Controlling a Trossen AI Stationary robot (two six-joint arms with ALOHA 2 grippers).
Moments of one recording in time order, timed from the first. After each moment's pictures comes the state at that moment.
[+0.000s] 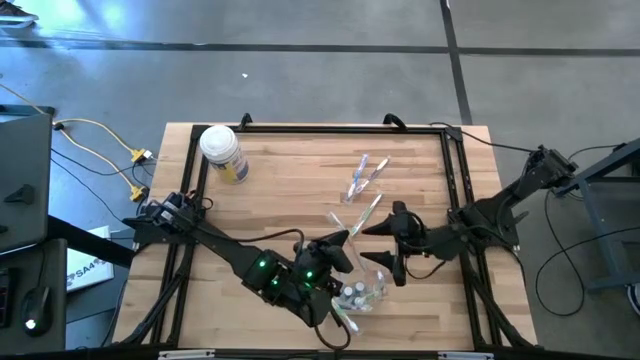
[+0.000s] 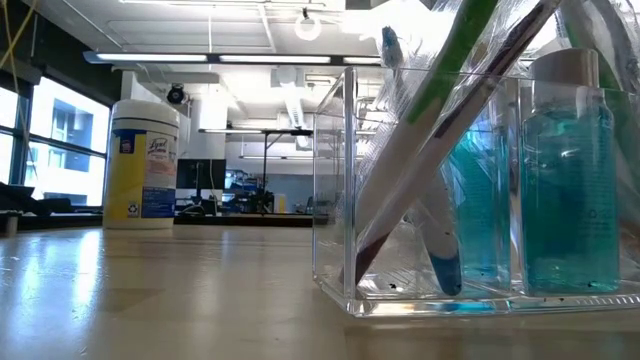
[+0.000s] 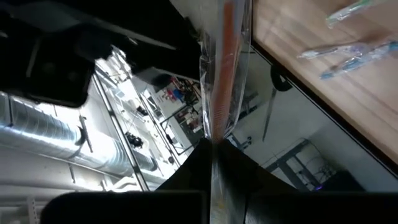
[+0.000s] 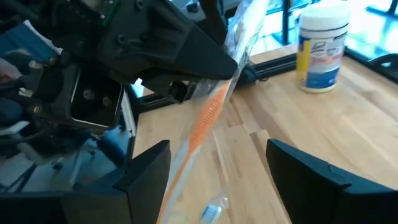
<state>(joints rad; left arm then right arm) -0.54 1.98 2.03 -0.67 -1.29 1.43 0.58 1.22 1.06 -0.20 0.58 0.49</state>
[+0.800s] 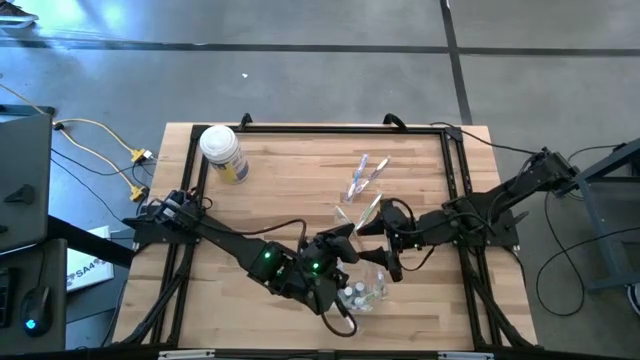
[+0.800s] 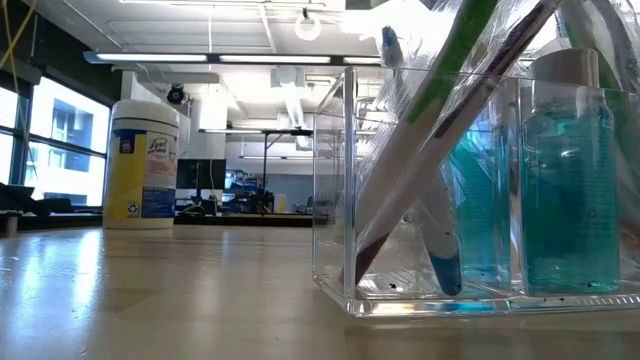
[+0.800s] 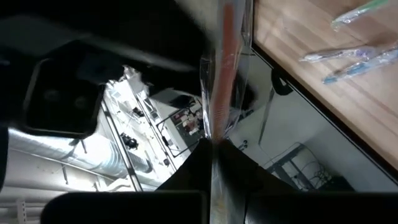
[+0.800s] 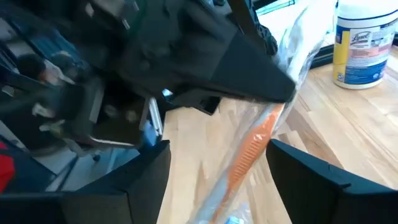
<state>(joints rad) -0.50 1.98 2.03 -0.61 -1.24 1.47 0.46 1.23 1.06 -0.12 0.33 0.49</state>
